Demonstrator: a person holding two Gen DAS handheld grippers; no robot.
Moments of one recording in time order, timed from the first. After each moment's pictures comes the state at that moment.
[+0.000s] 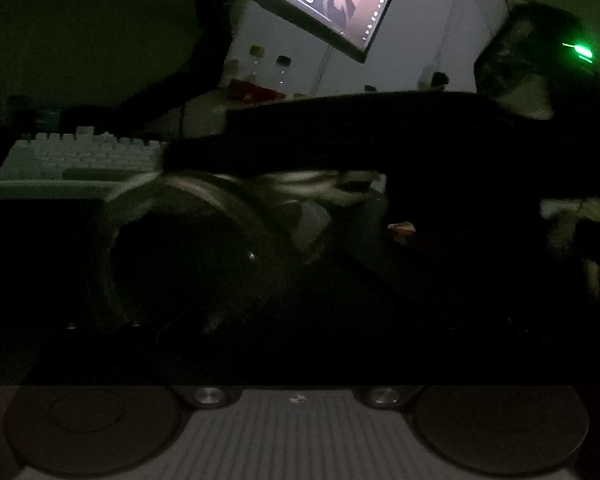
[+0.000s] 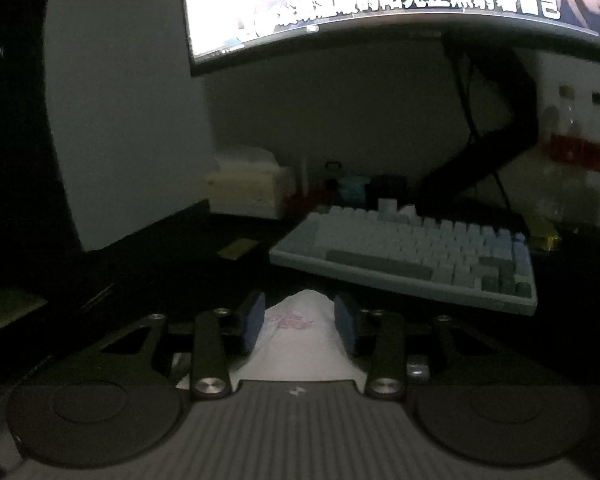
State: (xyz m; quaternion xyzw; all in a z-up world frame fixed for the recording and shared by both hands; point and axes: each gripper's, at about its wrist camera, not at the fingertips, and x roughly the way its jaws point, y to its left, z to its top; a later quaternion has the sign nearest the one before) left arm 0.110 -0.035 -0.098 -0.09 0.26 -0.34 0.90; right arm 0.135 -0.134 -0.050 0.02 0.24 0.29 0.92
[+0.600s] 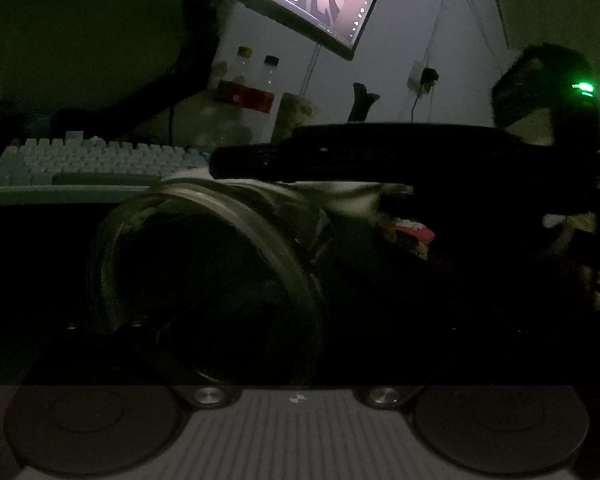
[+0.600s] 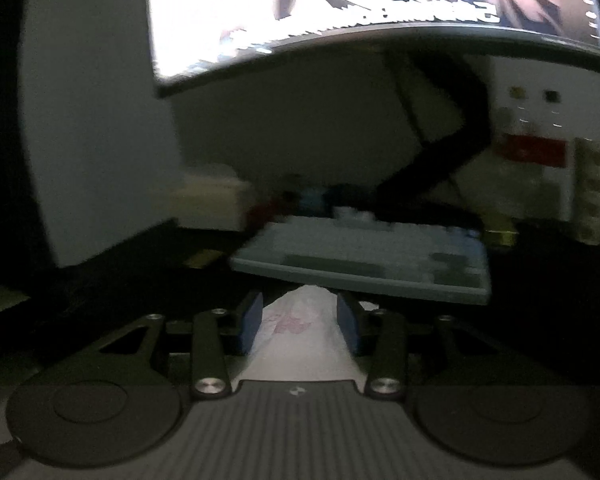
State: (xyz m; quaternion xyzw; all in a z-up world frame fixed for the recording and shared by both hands) left arm 0.107 -0.040 -0.098 -0.08 0.26 -0.35 0.90; right arm 0.114 -0.163 -0.050 0.04 0.22 0.26 0.94
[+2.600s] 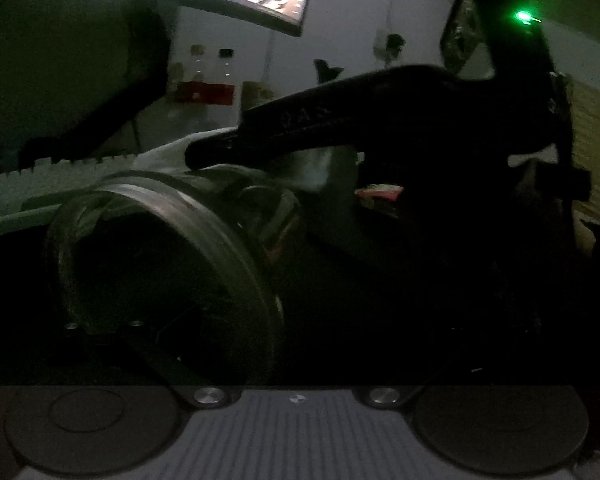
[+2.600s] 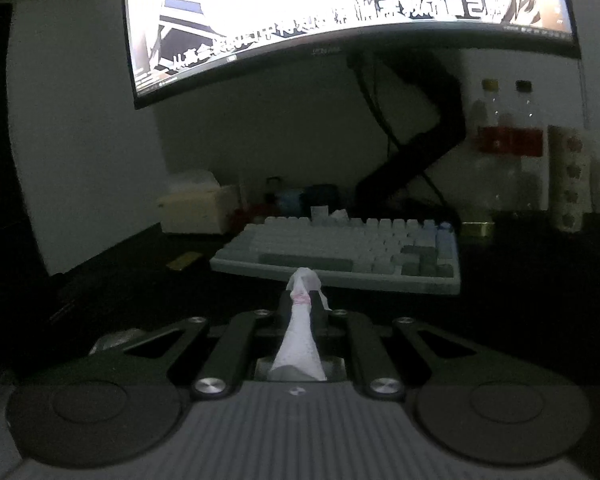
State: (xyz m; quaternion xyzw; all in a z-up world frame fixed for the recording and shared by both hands) left arm 0.035 -0.111 -0.088 0.01 0.24 -0.38 0.89; right arm 0.109 -0.186 -0.054 0.05 0.22 0.22 0.95
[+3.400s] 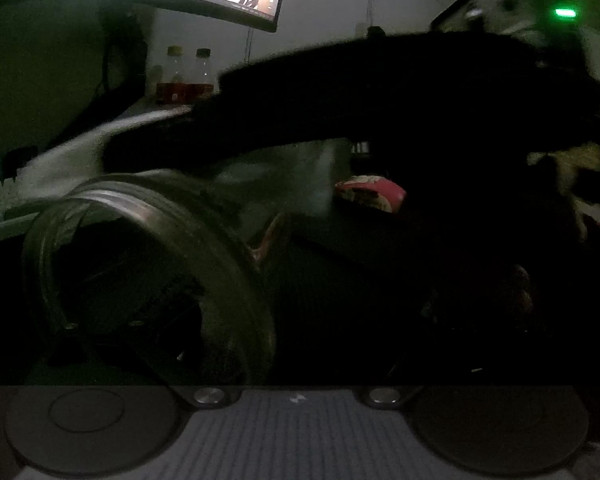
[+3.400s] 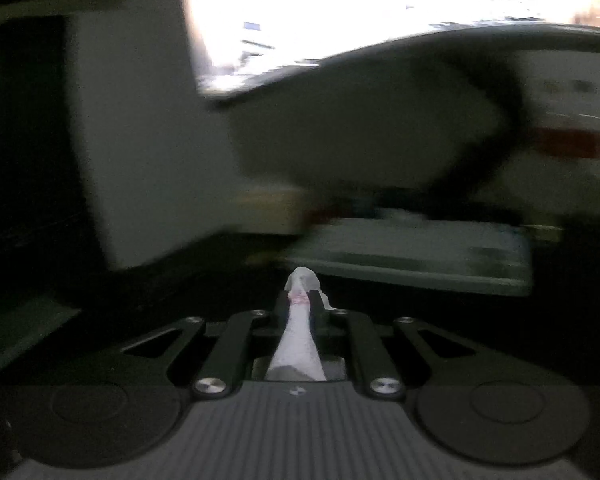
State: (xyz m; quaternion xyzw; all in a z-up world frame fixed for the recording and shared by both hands) left arm 0.022 -0.123 -0.080 0.03 0.24 -0.39 0.89; right arm 0.106 -0.197 -0.055 0.06 0.21 0.29 0.93
